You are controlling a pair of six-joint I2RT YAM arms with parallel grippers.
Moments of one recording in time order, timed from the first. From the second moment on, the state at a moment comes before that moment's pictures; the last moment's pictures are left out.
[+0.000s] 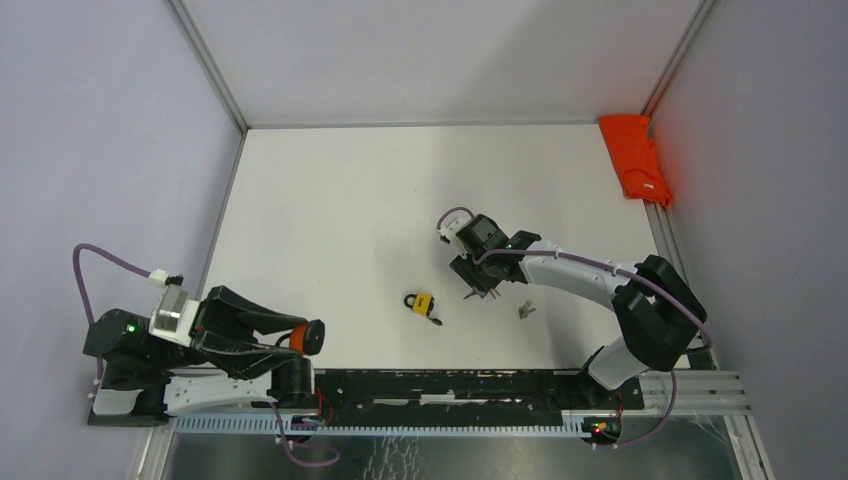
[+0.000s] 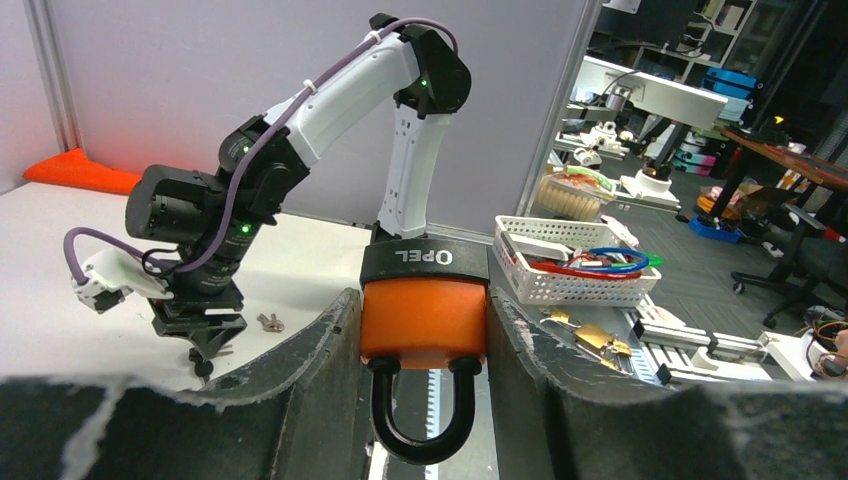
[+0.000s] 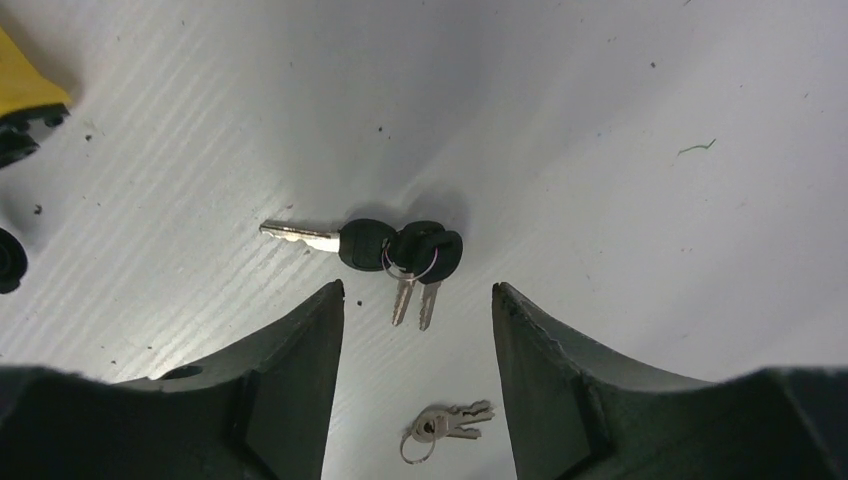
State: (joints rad) left arm -1.42 0.04 0.95 -0.58 0.03 -0.22; right arm 0.79 1.56 0.96 -0.51 0.16 -0.06
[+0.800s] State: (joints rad) left arm -1.42 0.03 0.95 -0.58 0.03 -0.22; right arm 0.79 1.73 1.03 -0.47 0.16 -0.13
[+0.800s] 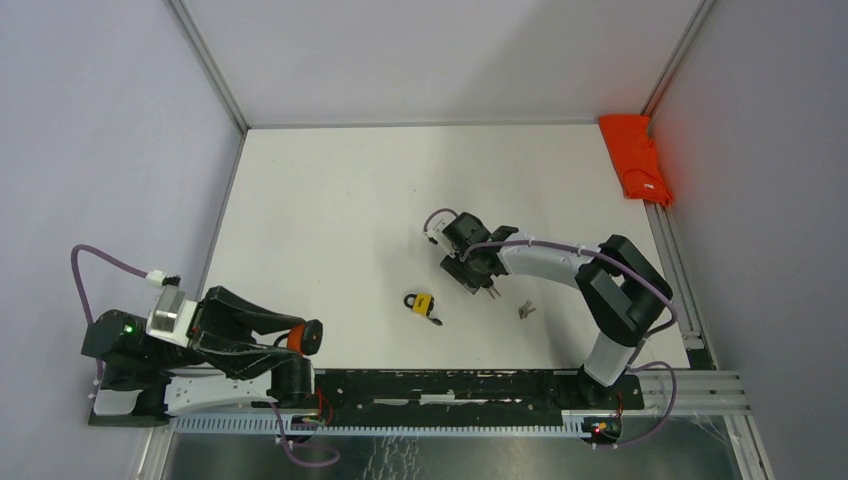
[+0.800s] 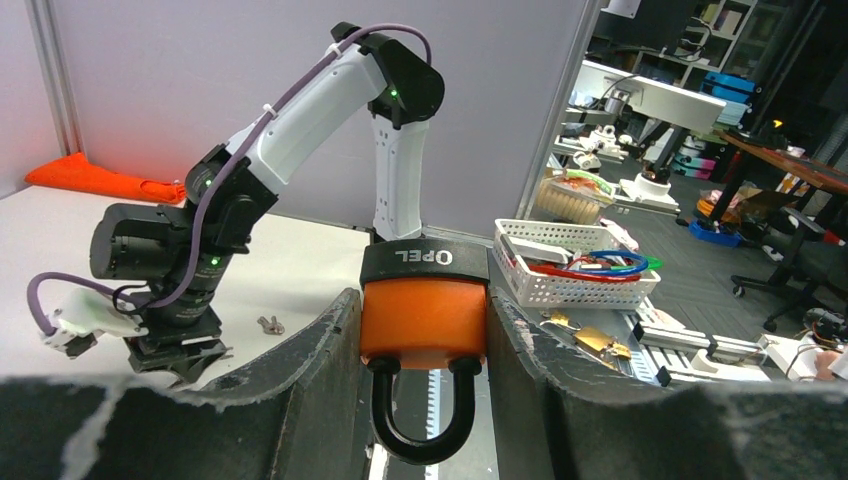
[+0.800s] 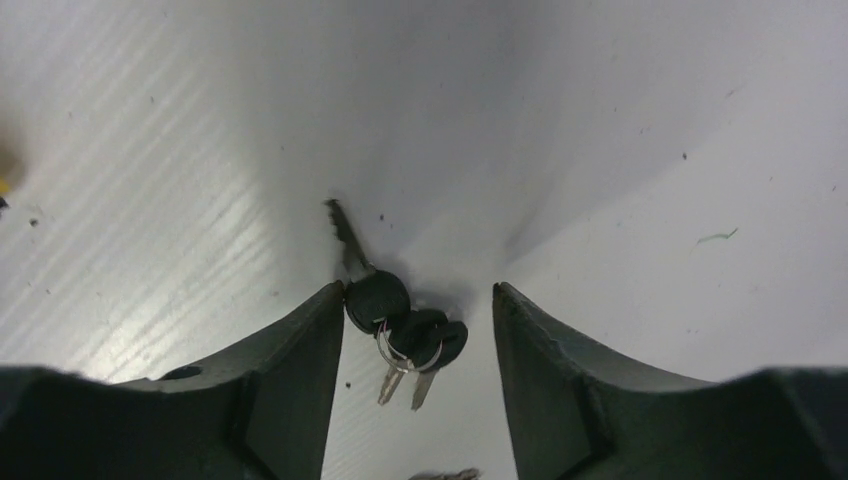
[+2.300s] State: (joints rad) left arm -1.42 0.02 0.95 -0.60 -0.01 -0.22; right arm 0.74 1.60 0.92 -0.38 0.14 -0.02
